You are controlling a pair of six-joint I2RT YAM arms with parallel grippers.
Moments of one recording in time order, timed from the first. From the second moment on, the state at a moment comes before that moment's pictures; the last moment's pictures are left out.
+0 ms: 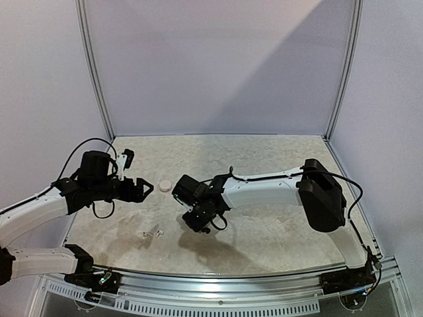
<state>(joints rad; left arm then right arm) -0.44 0.98 0.59 -0.26 0.13 -0.26 1.16 2.33 1.83 -0.65 0.18 0.30</state>
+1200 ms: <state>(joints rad) -0.44 1.03 0.76 0.03 0.77 -0.31 1.23 1.89 1.64 -0.04 0.23 -0.58</state>
